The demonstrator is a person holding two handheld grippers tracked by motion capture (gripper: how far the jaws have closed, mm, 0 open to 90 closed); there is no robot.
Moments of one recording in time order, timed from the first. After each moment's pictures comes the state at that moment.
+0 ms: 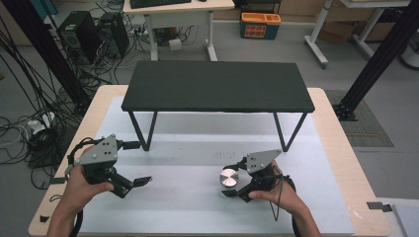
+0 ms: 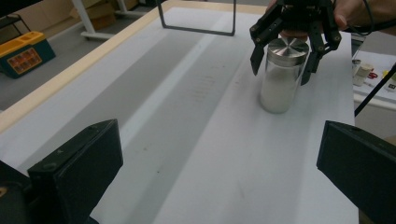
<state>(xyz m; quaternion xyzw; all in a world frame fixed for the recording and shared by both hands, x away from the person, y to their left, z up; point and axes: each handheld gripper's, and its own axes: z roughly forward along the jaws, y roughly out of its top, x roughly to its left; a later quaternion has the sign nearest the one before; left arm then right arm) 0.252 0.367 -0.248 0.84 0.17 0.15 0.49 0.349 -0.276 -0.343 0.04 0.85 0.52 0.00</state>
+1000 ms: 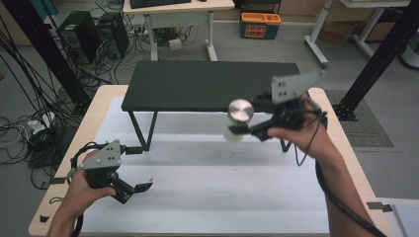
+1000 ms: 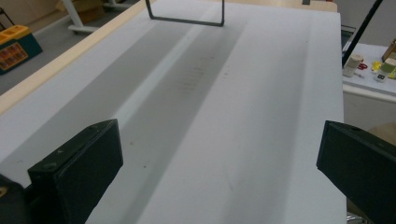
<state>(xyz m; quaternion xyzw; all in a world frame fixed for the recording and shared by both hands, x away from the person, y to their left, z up) 0.251 0.361 -0.251 0.85 0.16 0.14 0.48 0.361 -0.286 -0.125 0.00 0.82 0.56 0.11</state>
